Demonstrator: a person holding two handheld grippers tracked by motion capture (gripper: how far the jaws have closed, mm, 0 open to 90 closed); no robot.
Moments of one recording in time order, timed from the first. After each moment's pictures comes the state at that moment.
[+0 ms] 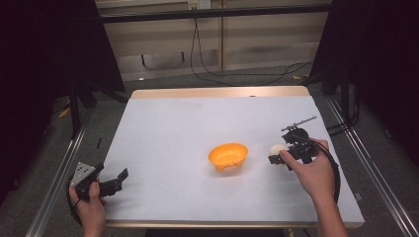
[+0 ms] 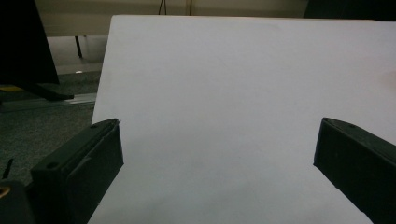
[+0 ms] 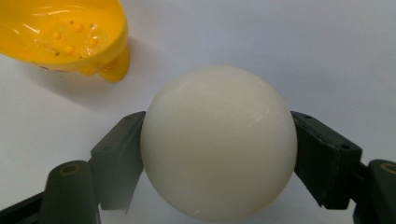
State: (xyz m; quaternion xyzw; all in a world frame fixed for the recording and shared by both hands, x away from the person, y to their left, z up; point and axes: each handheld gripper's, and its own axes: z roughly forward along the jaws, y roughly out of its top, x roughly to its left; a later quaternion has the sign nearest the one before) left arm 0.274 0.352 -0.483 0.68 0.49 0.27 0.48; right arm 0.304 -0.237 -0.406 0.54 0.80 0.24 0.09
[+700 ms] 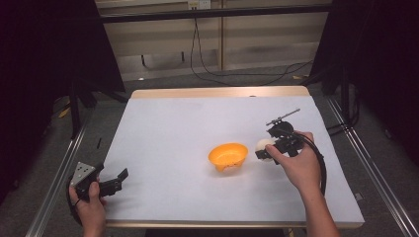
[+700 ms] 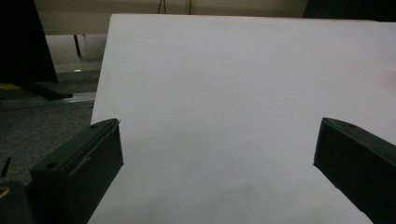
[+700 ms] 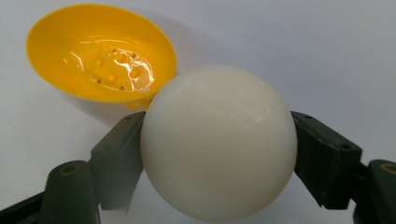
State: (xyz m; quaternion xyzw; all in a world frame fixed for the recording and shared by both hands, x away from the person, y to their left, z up) left arm 0.275 0.352 -0.483 0.68 0.49 0.27 0.48; right arm 0.320 -0.202 -0.392 0.52 0.82 0.25 0.08
